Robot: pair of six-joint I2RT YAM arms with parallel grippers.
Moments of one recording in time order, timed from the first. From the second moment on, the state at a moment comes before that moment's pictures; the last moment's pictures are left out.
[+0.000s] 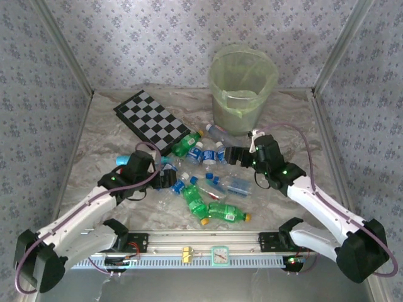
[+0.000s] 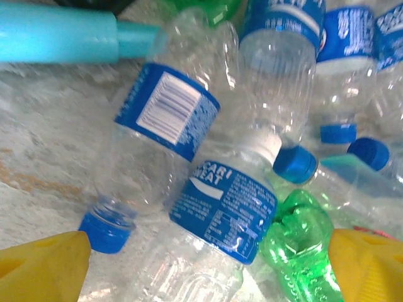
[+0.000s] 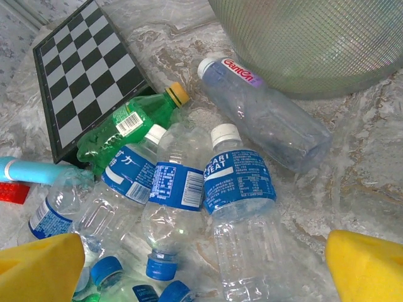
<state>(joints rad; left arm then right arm) -0.62 0.93 0.63 -0.60 0.05 -0.61 0.54 1.02 0.71 -0.26 0.00 0.49</state>
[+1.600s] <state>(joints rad) -0.80 1.21 0.63 -0.65 -0.04 -0.52 0.55 1.16 0.79 -0.16 0.00 0.50</state>
